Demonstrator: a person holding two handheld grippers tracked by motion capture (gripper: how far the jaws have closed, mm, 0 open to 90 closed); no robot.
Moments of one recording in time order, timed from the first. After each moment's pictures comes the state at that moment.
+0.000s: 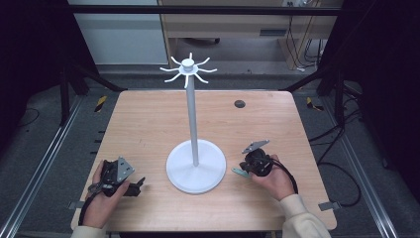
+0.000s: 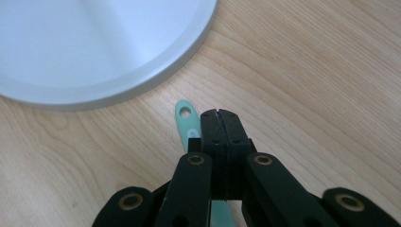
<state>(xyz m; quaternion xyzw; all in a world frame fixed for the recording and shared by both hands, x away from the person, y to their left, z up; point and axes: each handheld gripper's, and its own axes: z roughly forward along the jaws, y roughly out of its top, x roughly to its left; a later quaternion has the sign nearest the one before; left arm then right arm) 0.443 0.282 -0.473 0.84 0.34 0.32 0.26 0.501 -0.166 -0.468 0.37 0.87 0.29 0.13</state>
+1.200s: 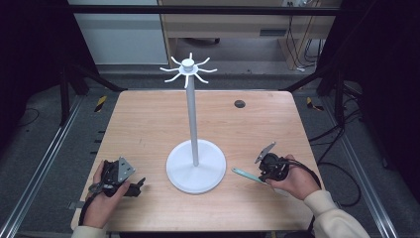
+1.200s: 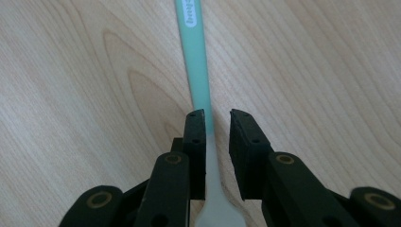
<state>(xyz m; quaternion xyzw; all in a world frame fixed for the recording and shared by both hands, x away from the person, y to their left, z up) 0.443 0.280 -0.474 0.85 0.34 0.32 0.25 0.487 -0.204 -0.453 0.29 0.94 0.14 0.08</state>
